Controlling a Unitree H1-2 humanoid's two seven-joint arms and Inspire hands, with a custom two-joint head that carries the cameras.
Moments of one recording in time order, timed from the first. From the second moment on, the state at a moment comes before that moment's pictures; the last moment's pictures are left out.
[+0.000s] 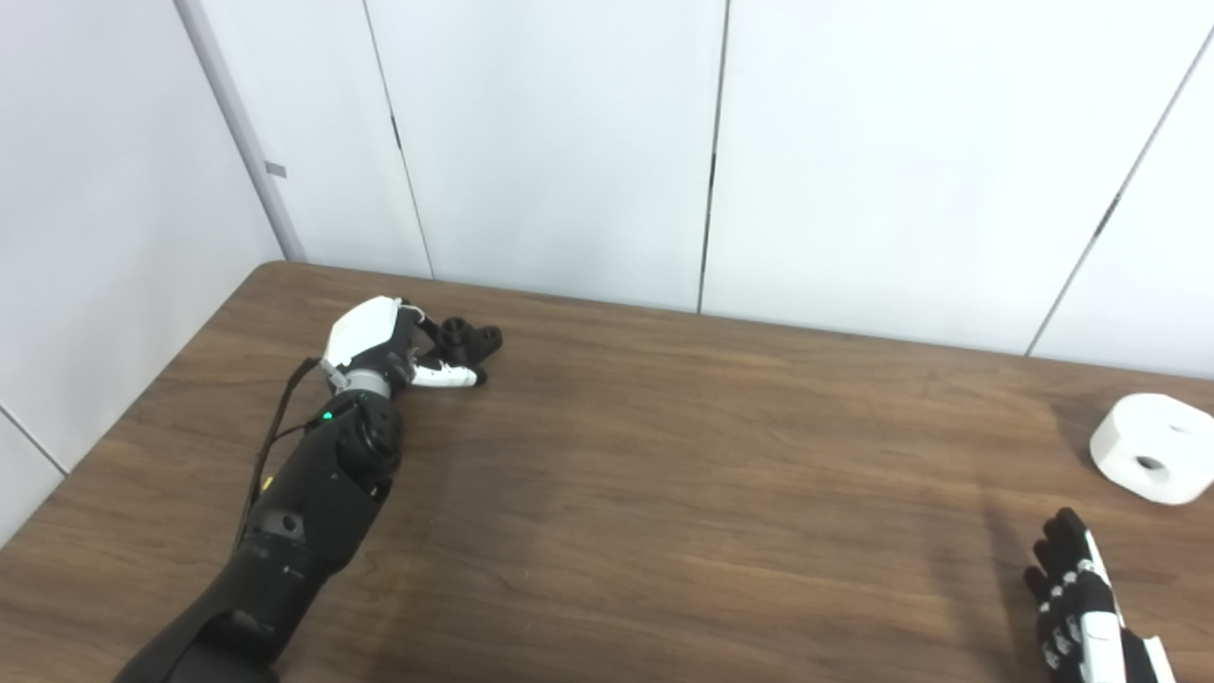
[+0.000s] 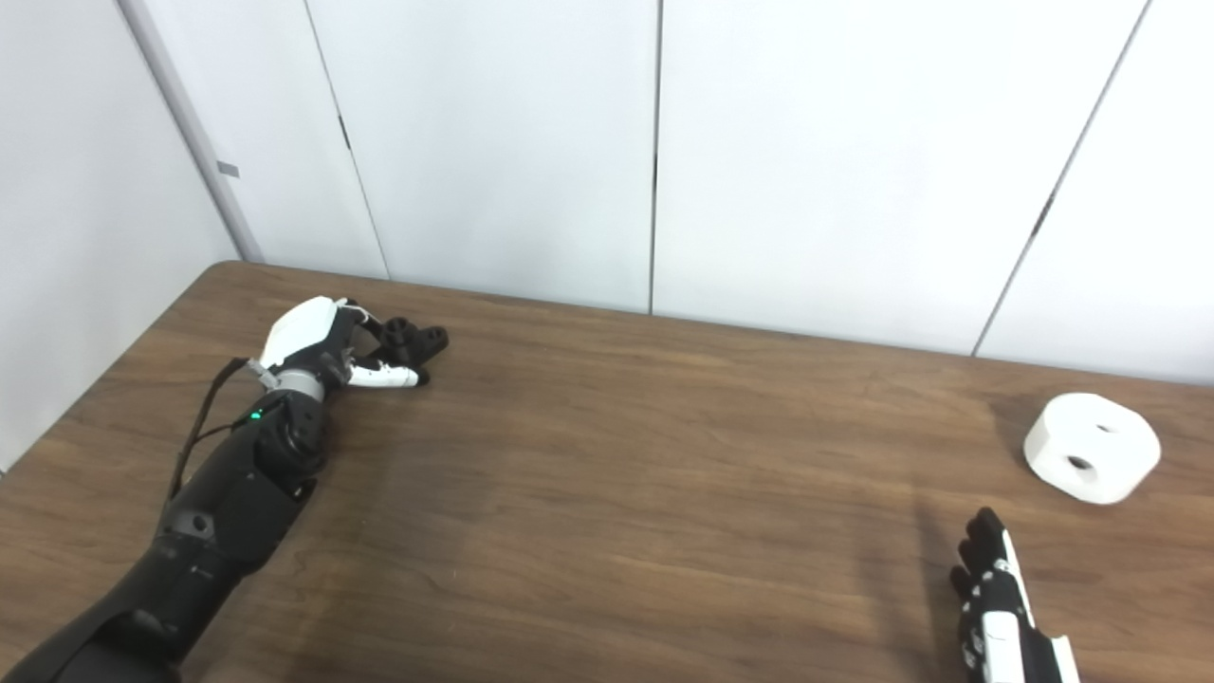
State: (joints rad) left arm -0.55 0.48 -0.17 0.48 0.56 0.42 0.07; right arm 0.21 -0.06 -0.11 -0.24 0.08 -0.04 0.11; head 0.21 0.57
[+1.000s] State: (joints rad) left arm -0.54 0.48 -0.14 0.48 0.55 0.41 0.09; right arm 0.21 -0.06 -0.12 -0.25 0.09 -0.03 0.11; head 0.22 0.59
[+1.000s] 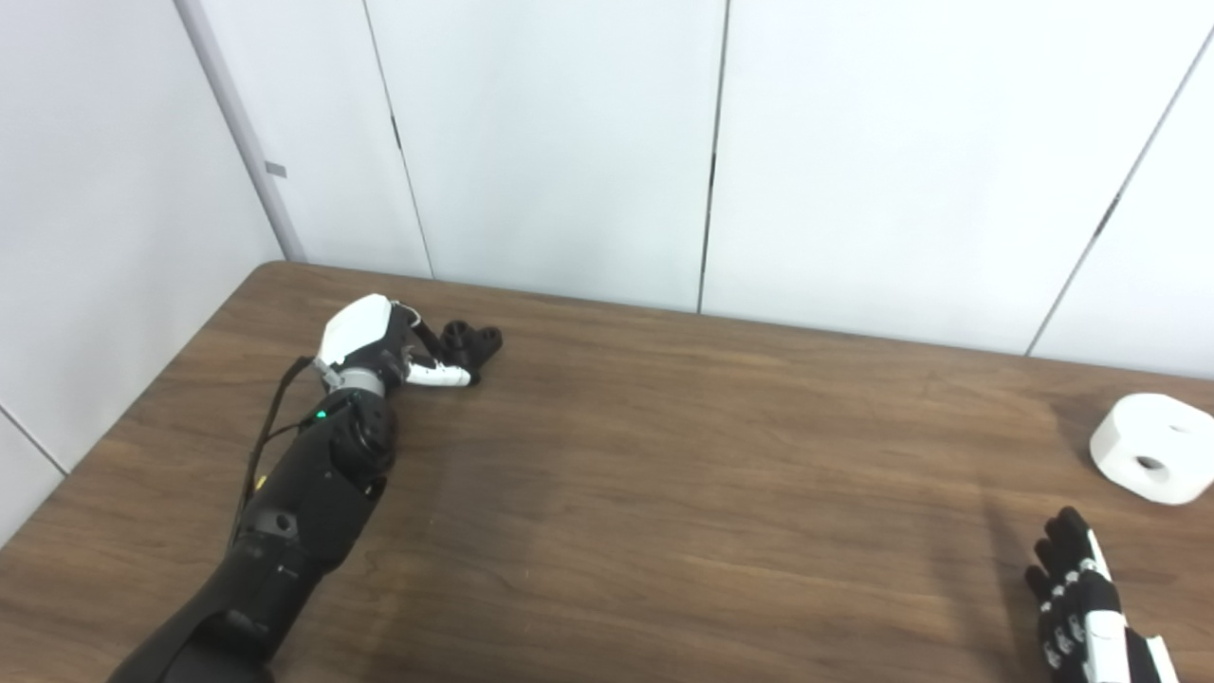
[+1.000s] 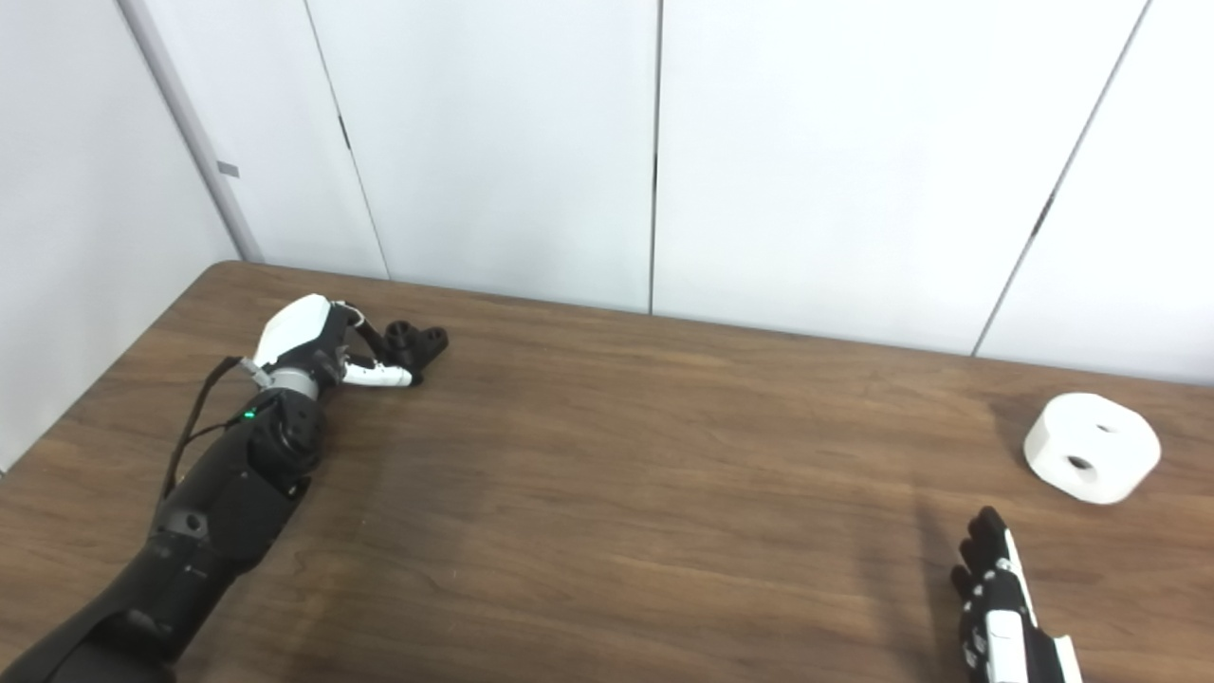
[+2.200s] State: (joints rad) left arm -0.49 0.49 -0.19 0.40 0.57 0.34 0.08; right arm 0.22 -0.06 -0.12 -0.27 0.08 0.00 0.11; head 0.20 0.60
